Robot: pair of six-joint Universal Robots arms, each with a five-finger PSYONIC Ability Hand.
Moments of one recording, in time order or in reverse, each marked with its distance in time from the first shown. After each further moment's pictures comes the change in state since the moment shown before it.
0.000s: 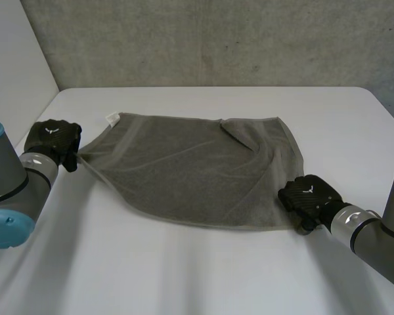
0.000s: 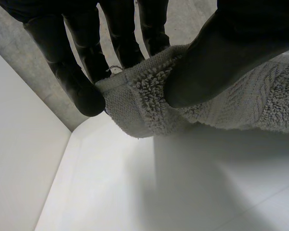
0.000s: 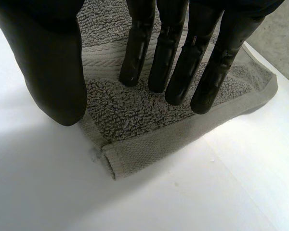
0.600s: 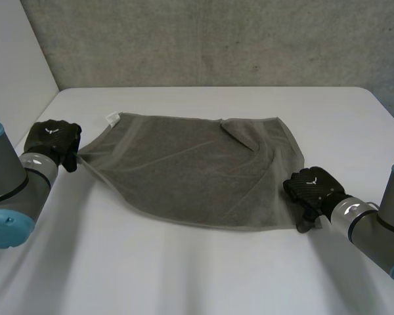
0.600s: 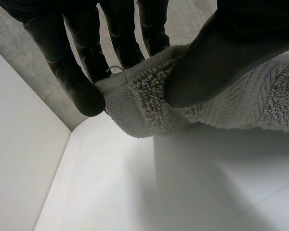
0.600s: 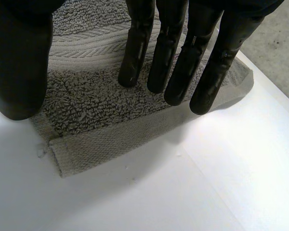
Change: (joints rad) left arm 0.001 -0.001 0.000 0.000 0.000 0.000; right arm 0.000 0.043 -0.061 -0.031 0.051 0.006; left_hand 0.000 0.000 0.000 0.000 0.000; right_hand 0.014 0.010 0.014 0.012 0.000
